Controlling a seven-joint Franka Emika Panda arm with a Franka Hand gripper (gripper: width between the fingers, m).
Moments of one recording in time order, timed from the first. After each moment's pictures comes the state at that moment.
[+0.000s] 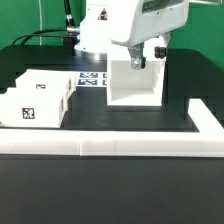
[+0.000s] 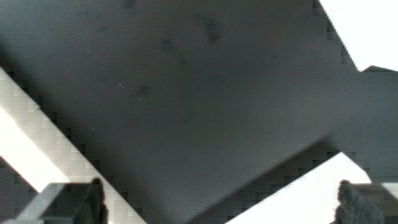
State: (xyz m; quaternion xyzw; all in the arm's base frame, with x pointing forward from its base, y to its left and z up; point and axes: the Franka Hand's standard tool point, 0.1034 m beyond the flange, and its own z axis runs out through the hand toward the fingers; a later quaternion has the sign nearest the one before) arm 0.561 0.055 0.111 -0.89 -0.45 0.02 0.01
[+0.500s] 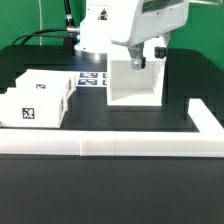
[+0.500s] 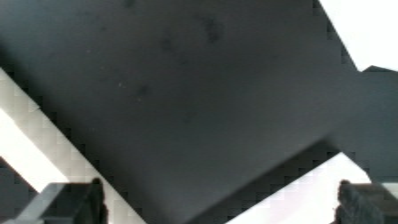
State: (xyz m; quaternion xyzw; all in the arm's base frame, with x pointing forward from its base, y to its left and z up) arm 0.560 0.055 0.111 -0.89 -0.45 0.02 0.01
